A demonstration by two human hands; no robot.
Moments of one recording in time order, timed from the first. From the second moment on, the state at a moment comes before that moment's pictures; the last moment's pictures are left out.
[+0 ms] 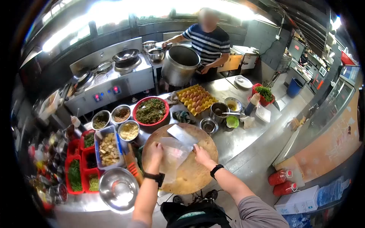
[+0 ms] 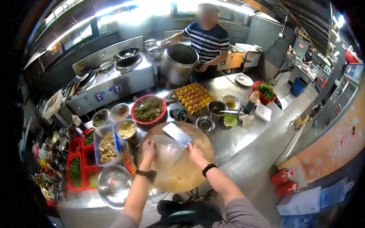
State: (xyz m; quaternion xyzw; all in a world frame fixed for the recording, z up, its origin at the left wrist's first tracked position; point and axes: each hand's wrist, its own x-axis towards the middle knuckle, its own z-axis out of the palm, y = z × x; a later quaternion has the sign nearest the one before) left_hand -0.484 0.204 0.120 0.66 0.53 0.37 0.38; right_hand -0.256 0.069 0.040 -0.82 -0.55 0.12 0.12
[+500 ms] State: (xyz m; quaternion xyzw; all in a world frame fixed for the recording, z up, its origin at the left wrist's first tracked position) left_hand -0.466 0.147 -0.001 0.83 0.52 0.17 0.09; right_hand -0.116 0.037 0.035 -0.67 -0.56 0.33 0.35
